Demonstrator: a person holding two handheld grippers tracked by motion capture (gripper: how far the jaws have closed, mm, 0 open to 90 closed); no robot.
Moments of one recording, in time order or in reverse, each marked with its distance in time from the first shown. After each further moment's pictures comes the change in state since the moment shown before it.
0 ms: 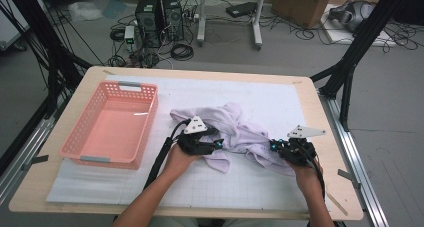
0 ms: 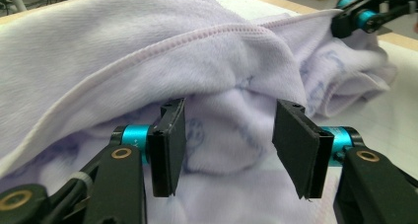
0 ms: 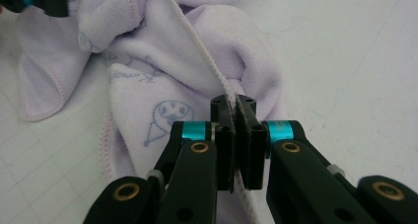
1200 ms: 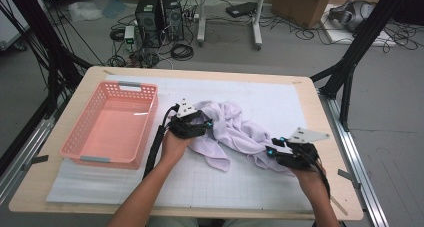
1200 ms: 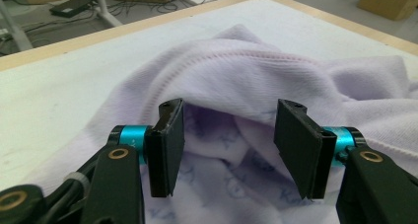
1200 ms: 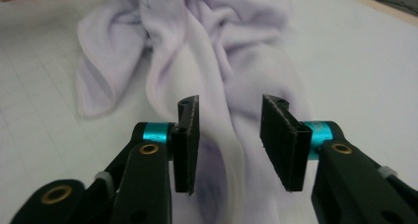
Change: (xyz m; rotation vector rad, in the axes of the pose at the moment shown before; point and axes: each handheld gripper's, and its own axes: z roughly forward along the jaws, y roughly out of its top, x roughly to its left) left arm 0.041 0.016 -0.021 -0.043 0.233 -0.074; right arm 0.018 0.016 -0.012 -0.056 0.069 -0.119
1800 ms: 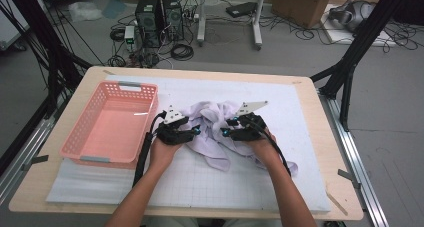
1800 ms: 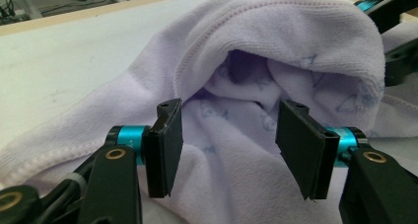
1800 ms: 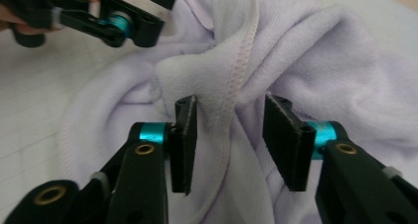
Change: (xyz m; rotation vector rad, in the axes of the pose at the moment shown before) left arm 0.015 -0.029 -0.019 0.032 0.037 -0.038; right arm 0.009 0.072 0.126 0.083 0.186 -0.075
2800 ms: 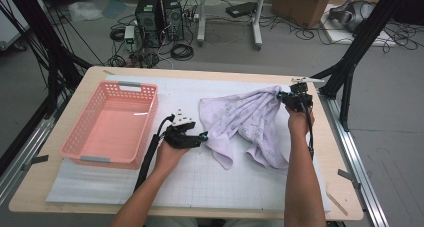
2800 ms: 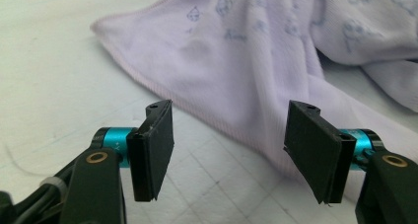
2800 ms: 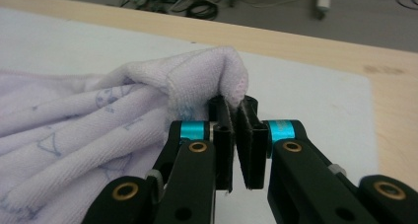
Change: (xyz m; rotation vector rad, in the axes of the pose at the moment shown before) left arm -0.020 -0.003 0.013 0.052 -0.095 0.002; right arm -0.145 -0.038 -0.078 -0.090 -0.541 0.463
